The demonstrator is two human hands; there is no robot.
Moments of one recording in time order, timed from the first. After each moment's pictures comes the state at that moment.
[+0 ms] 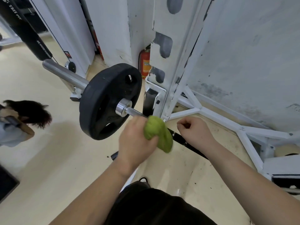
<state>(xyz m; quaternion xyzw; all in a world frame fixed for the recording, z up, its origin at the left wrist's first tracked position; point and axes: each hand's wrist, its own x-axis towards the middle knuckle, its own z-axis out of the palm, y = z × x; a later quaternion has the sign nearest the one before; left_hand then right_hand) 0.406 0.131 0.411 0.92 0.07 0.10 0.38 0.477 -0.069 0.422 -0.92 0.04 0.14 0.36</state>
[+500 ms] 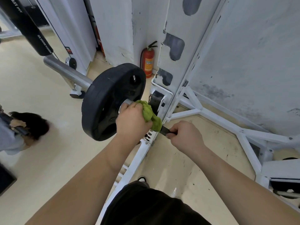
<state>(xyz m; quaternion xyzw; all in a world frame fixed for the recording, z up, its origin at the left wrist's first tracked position) 0.473 0.166 0.401 0.97 0.11 0.05 0.20 0.480 -0.030 0.409 -0.97 -0.04 0.17 0.17</state>
